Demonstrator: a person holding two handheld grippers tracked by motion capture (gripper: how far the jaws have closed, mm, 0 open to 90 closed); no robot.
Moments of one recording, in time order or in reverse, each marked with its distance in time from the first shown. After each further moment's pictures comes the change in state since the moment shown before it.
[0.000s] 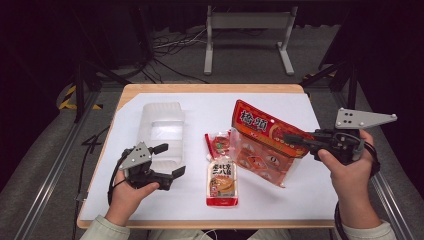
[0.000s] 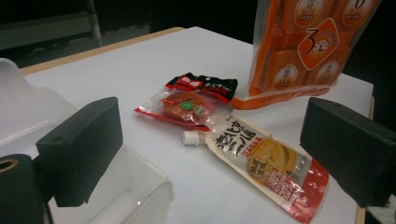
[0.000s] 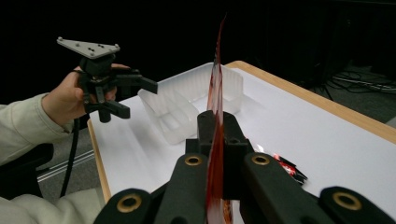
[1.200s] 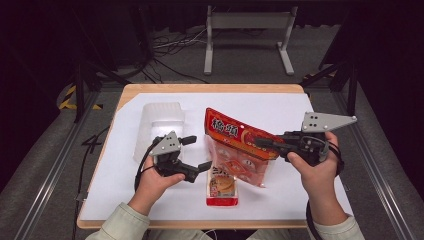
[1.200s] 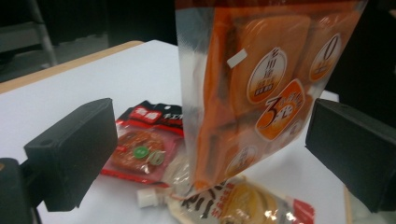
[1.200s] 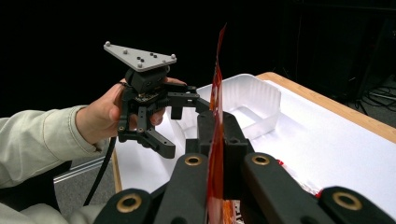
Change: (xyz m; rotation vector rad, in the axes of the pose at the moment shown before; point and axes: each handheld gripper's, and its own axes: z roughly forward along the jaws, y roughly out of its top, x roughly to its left) left arm -0.010 0.026 0.063 -0.030 -0.167 0.022; right arm 0.020 0.001 0.054 -0.034 0.101 -0.030
